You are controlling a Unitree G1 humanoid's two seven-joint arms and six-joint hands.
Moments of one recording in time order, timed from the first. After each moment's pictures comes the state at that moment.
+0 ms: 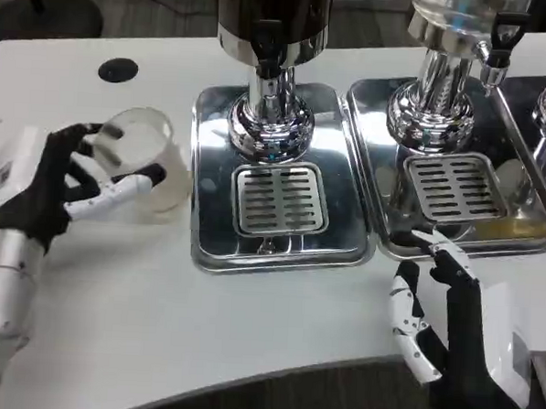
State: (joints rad) left arm -0.56 0.47 -0.13 1.17 0.38 -0.57 0.33; right arm 0.27 -0.08 0.28 0.04 -0.61 -0.22 -0.57
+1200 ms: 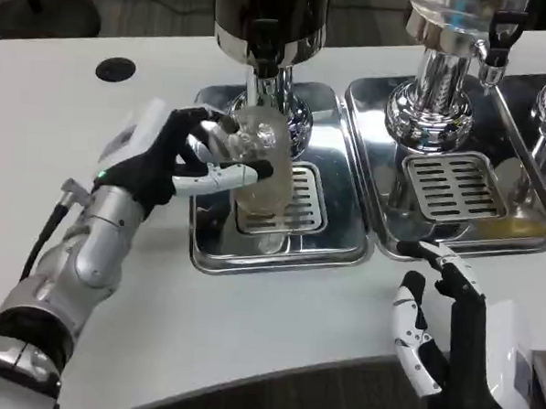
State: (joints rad) left arm -0.74 0.33 -0.25 1.19 0.44 -0.48 0.19; right arm 0.32 -0.03 0.28 0.03 -0.63 -0.23 -0.62
